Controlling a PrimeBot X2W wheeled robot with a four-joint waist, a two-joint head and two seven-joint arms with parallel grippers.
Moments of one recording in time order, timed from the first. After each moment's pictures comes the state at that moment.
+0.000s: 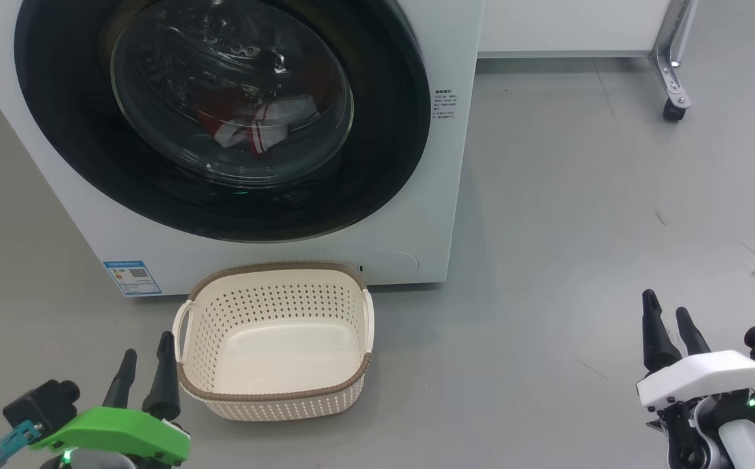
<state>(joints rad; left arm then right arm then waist) -0.03 0.15 -0.20 0.22 -0.94 -0.01 -0.11 -0.05 -0.20 0.16 0.26 0.94 0.04 -0.12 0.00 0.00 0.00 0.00</state>
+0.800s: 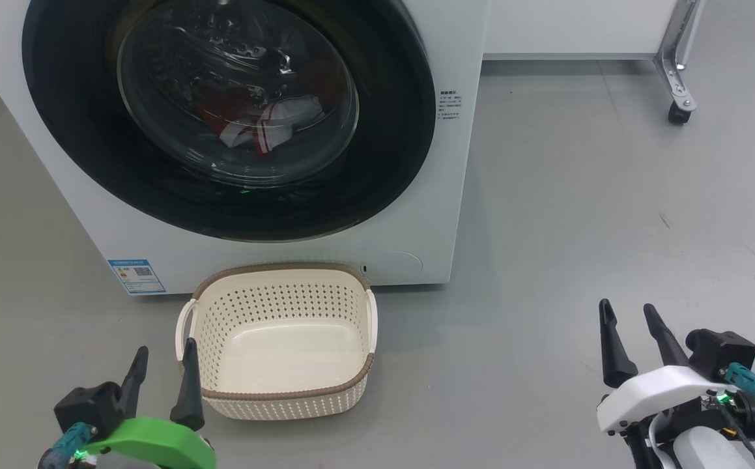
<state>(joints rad) -0.03 0.15 -0.27 0.24 -0.63 0.06 -0.19 -0.05 -0.19 0.27 0.28 0.62 0.00 -0.18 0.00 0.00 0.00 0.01</state>
